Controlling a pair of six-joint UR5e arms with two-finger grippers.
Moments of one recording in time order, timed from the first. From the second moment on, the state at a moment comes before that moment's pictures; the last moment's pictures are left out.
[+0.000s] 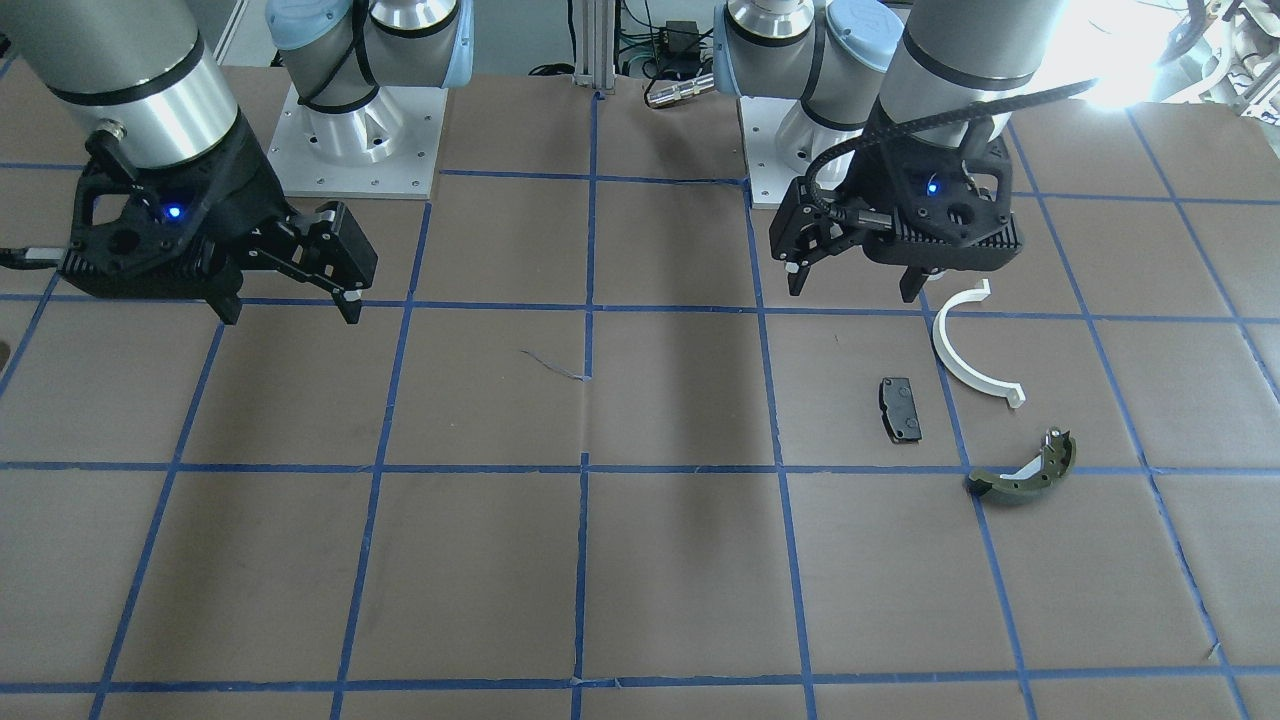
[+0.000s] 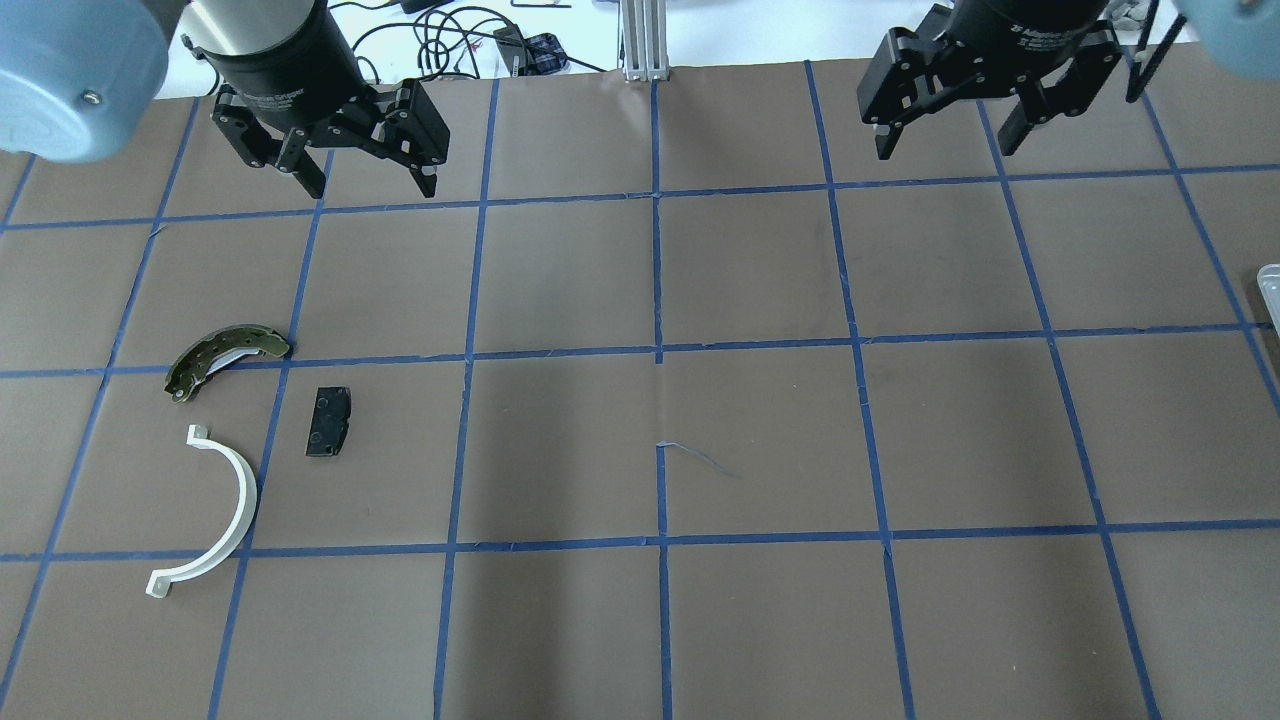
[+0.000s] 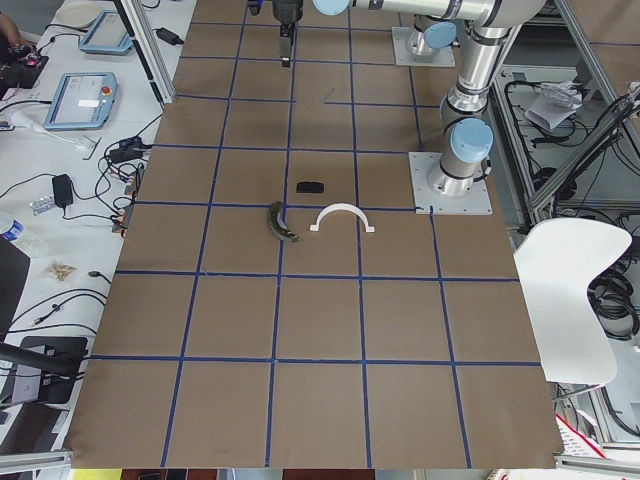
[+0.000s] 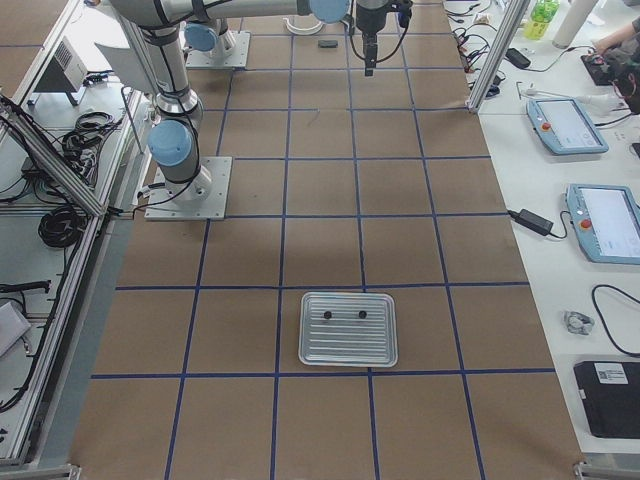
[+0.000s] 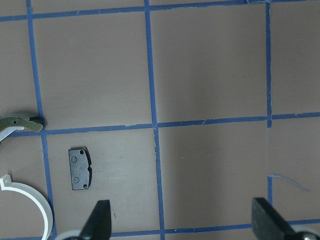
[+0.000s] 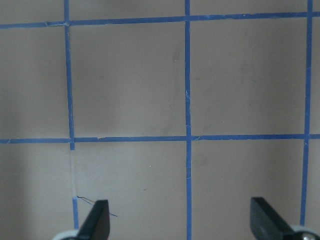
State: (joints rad) left arm -1.62 -1.66 -1.43 -1.57 1.57 0.00; right arm 1.59 -1.43 1.40 -1.61 -1.53 0.03
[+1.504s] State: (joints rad) left arm -1.62 -1.66 -1.43 -1.57 1.57 0.00; right arm 1.56 -1.44 1.49 -1.63 -1.58 -0.04
